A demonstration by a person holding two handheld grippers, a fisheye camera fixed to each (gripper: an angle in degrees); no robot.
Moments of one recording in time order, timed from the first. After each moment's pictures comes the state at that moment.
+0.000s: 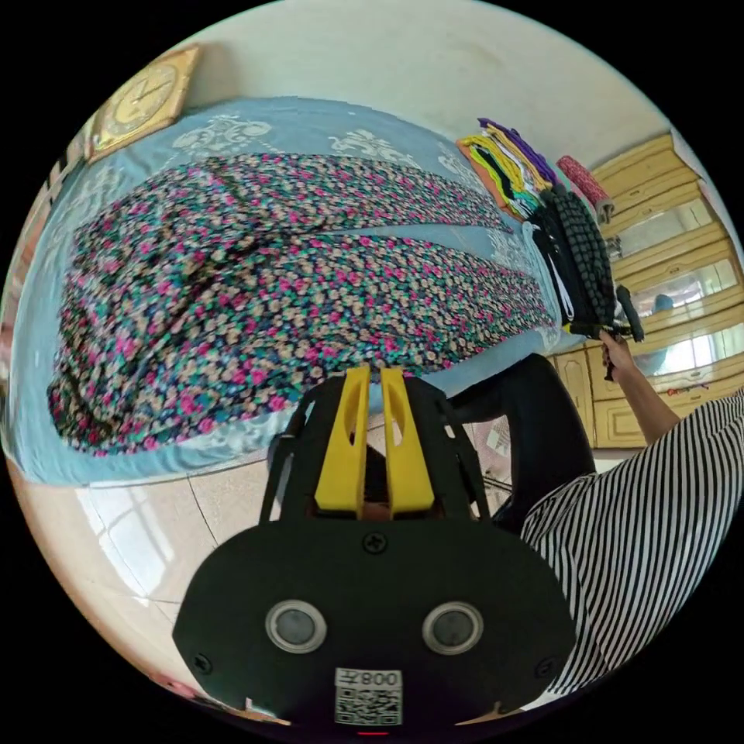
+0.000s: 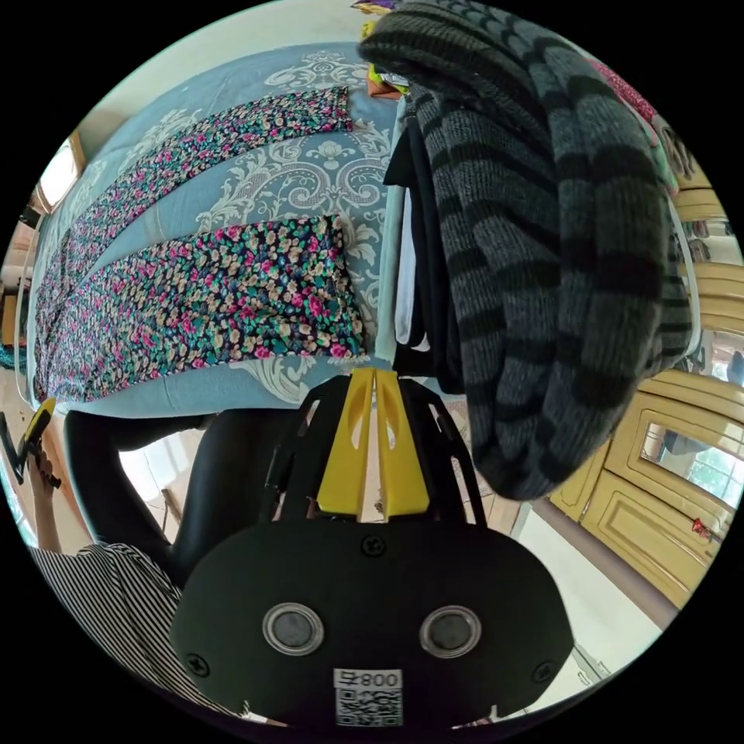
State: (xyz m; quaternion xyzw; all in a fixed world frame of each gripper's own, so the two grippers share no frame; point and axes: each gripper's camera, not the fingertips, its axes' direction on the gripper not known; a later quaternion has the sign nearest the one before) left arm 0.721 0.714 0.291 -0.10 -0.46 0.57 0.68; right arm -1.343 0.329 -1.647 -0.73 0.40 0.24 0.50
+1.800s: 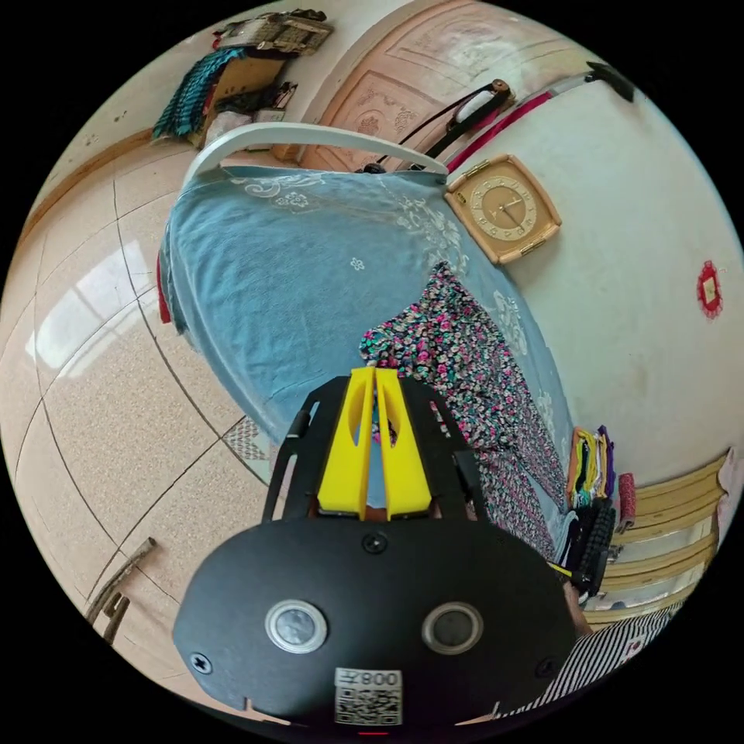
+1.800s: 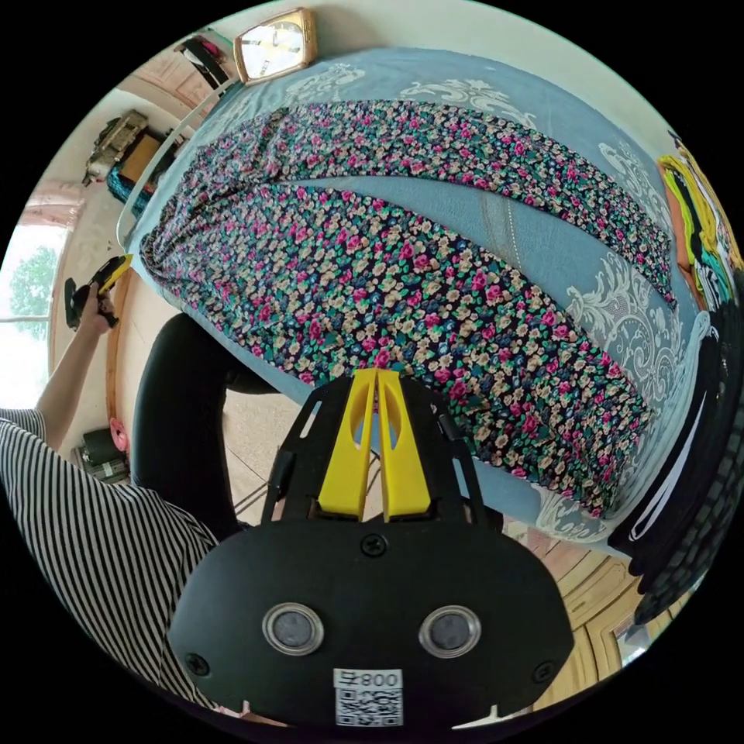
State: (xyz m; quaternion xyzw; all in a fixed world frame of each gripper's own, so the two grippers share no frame) left arm 0.639 0.419 -0.089 0.30 -0.30 0.36 0.83; right arm -1.421 0.311 -1.301 -0.76 0.12 0.18 0.61
